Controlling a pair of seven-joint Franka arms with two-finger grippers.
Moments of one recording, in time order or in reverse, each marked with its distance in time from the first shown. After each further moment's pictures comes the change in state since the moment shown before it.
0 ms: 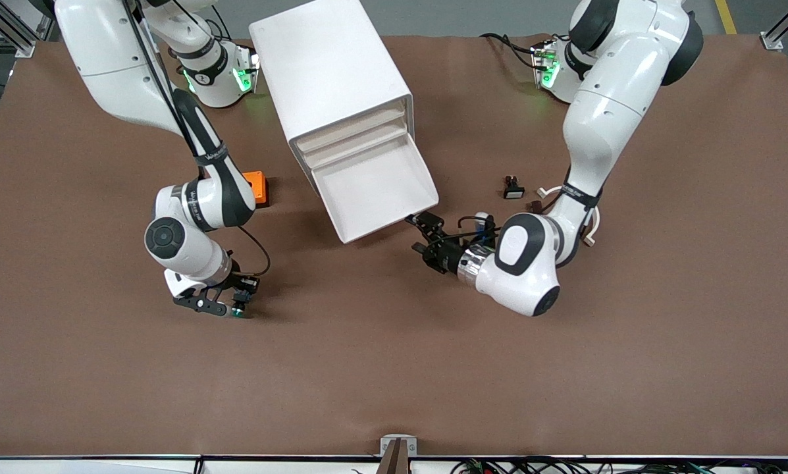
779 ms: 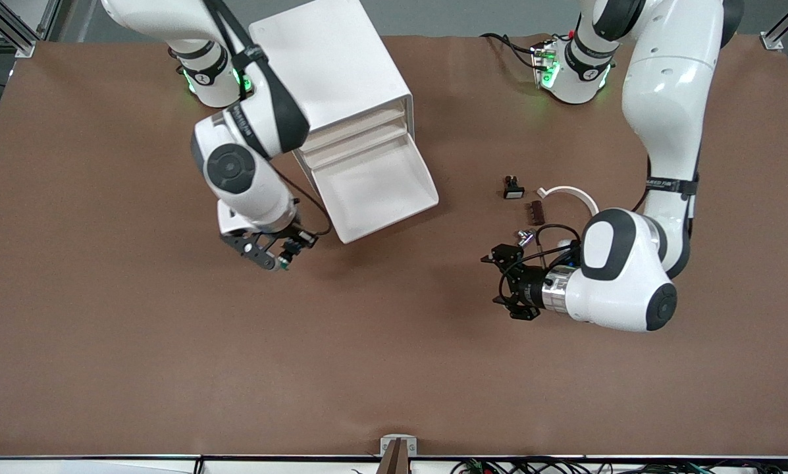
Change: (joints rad) left arm 0.027 -0.162 0.190 0.090 0.300 -0.016 0.153; right arm 0.300 -0.196 0.007 0.129 0.000 -0.393 0.683
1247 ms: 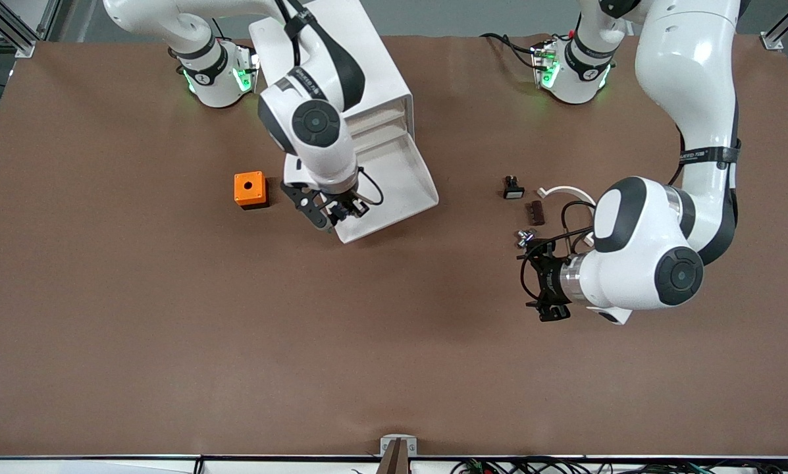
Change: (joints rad) left arm -0.021 -0.077 0.000 -0.004 0.273 -0.014 0.146; right arm 0.179 0.013 0.002 -0.005 0.000 0.004 0.398
